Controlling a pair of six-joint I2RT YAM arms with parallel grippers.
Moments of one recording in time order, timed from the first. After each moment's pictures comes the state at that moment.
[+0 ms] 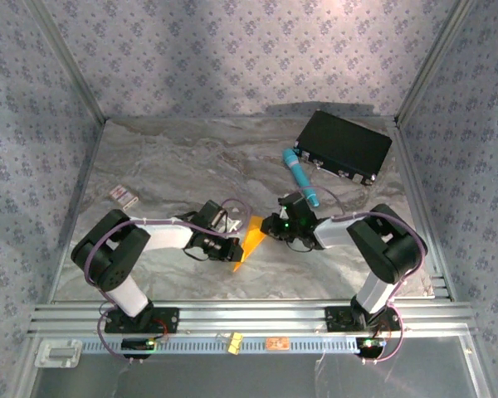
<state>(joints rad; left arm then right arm) -0.71 1.64 0.67 -0.16 0.63 -0.51 0.60 1.69 0.61 0.32 -0.33 0.90</state>
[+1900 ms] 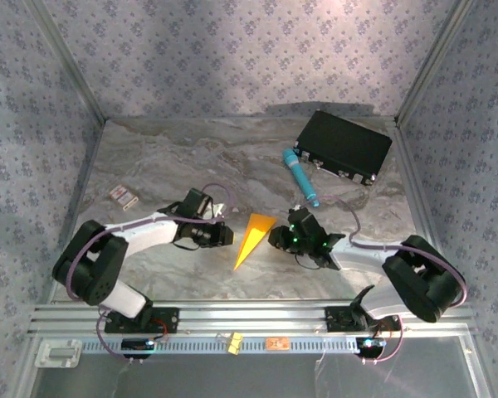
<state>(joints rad) -0.58 1.52 0.70 -0.26 0.54 -0.57 0.73 1.38 0.45 0.17 -0.13 0.95</state>
